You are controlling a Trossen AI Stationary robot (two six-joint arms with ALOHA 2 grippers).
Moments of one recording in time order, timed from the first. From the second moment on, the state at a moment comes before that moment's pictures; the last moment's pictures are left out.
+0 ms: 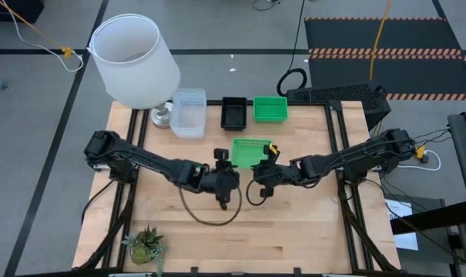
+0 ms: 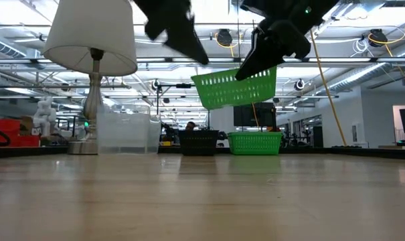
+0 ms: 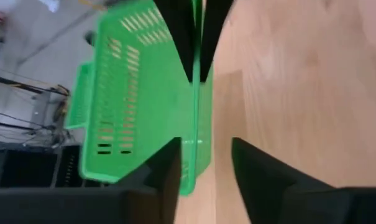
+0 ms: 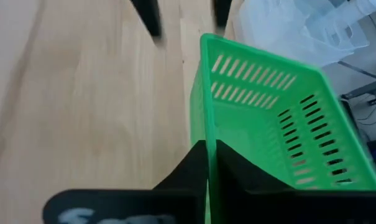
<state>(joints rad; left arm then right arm) -0.26 1.74 1.33 -0.46 -0.60 0.17 0.21 1.47 0.96 -0.29 0.49 -0.07</state>
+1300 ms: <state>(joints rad) -0.31 1.63 0.96 -0.06 -0.44 -0.19 -0.54 1.32 0.96 -0.27 -0.17 -0.59</state>
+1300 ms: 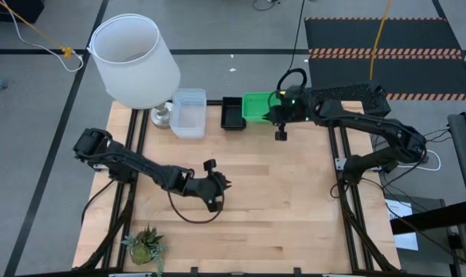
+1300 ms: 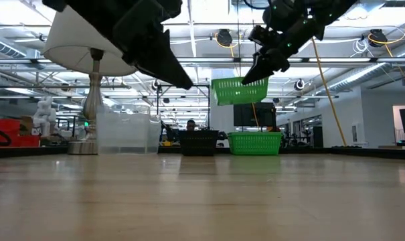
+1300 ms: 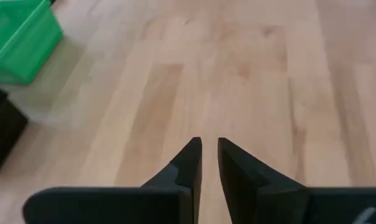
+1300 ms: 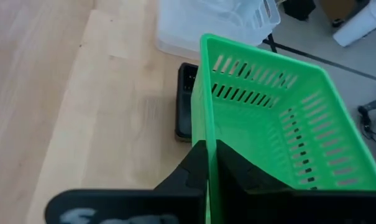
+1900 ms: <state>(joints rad) -0.27 1.63 0.92 0.06 -0.35 -0.12 -0.79 1.38 0.96 -0.20 -0.48 -0.69</state>
